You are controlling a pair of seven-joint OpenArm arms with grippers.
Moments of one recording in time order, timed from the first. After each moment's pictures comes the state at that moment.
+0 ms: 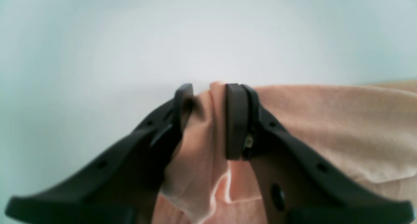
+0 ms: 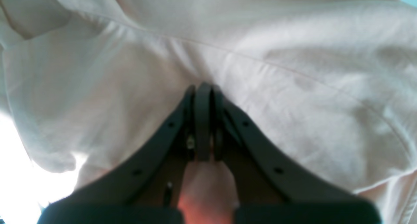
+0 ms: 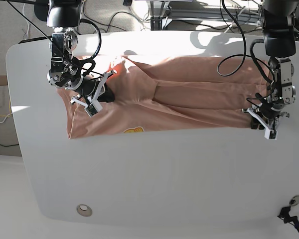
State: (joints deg) left arm -11.0 -24.4 -6.9 57.5 -13.8 -20.0 21.3; right arm -3.2 11.3 7.0 80.9 13.8 41.0 -38.2
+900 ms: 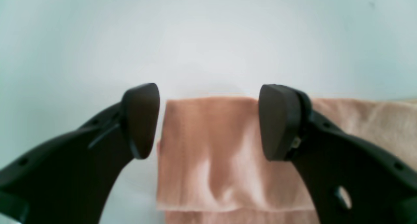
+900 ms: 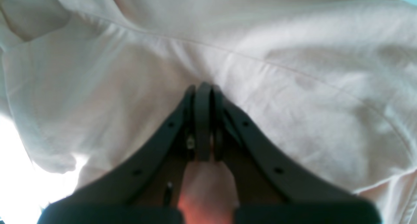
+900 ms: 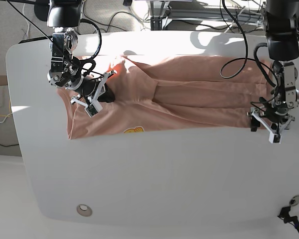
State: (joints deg) left arm -13.4 -25.7 -6.8 56.4 -12.4 -19.5 23.2; right arm -3.2 11.2 7.0 80.8 13.7 41.0 -37.8
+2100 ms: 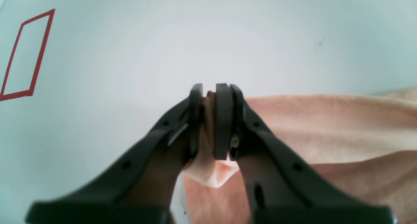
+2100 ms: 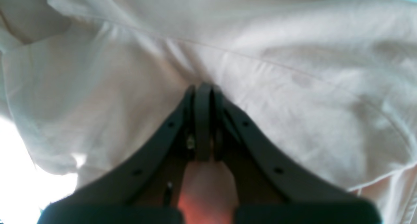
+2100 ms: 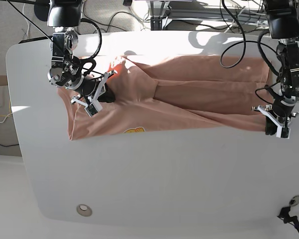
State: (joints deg) left arm 0.2 -25.8 -14.4 81.2 -12.6 -19.8 23.6; right arm -3.3 11.1 7.2 80.7 13.4 41.0 -36.8
